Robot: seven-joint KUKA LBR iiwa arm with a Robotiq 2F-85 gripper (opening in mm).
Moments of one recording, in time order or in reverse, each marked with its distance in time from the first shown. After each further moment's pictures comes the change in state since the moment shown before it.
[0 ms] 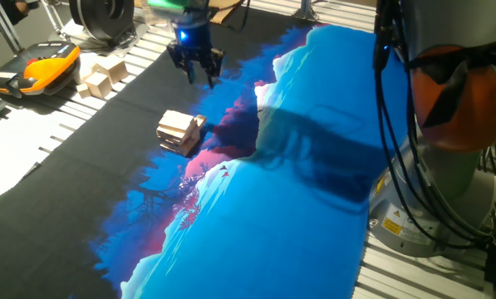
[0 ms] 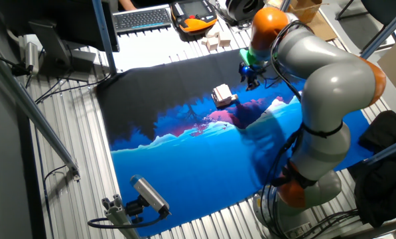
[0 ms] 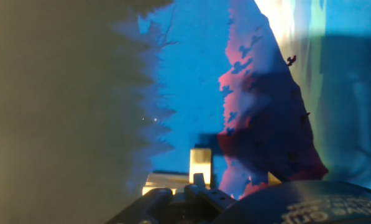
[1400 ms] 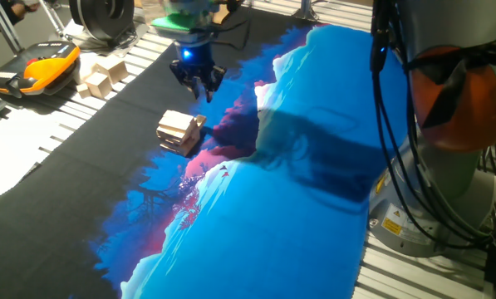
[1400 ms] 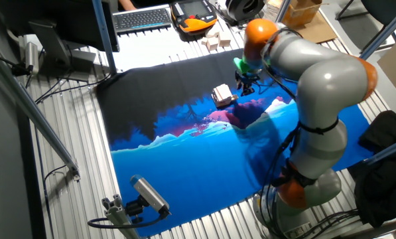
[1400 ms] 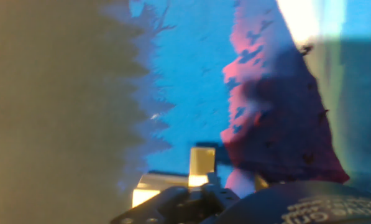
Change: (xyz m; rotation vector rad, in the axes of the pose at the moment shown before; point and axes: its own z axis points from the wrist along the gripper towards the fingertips) arm 0.010 0.000 0.029 -0.055 0.052 -0.124
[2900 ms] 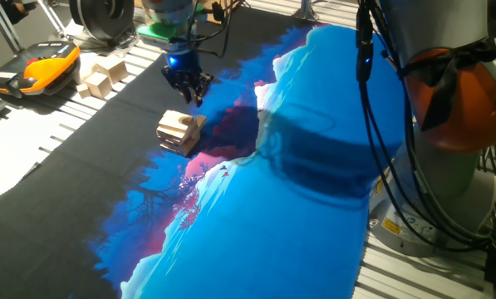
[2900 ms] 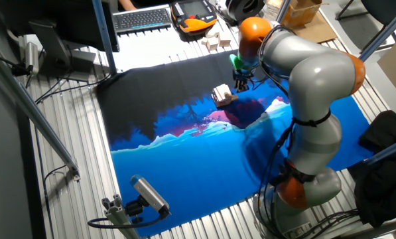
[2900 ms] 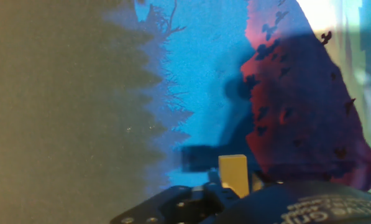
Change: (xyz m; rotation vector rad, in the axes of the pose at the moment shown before) arm -0.006 0.032 0.029 0.059 -0.057 0.184
